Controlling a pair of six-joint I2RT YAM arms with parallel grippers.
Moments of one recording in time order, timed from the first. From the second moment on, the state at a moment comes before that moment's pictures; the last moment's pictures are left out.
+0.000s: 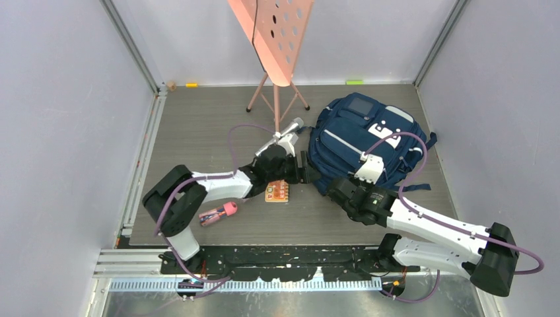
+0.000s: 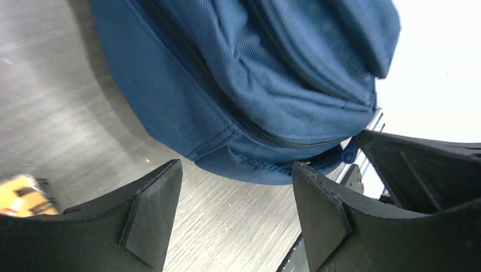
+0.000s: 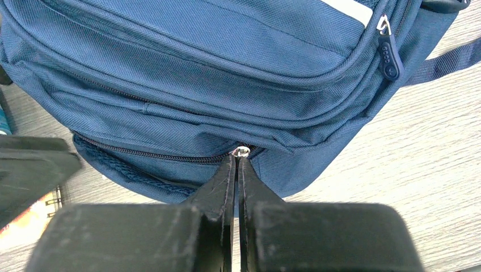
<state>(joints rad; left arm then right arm) -0.82 1.67 0.86 0.38 0.18 -0.78 0.95 0.96 0.67 -0.80 0.91 1.10</state>
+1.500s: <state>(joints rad) -0.62 1.65 0.93 0.21 0.30 -0.69 0.65 1.08 0.66 -0.63 0.61 1.07</state>
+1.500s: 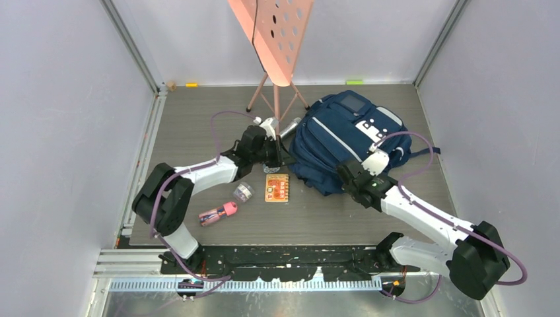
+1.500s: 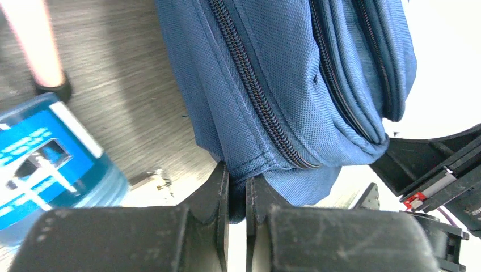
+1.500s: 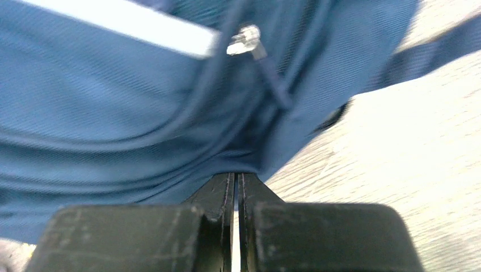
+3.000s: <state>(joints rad) -0.57 1.53 0.88 0.07 0.37 -0.33 0.10 1.09 0.56 -0.37 0.44 0.81</state>
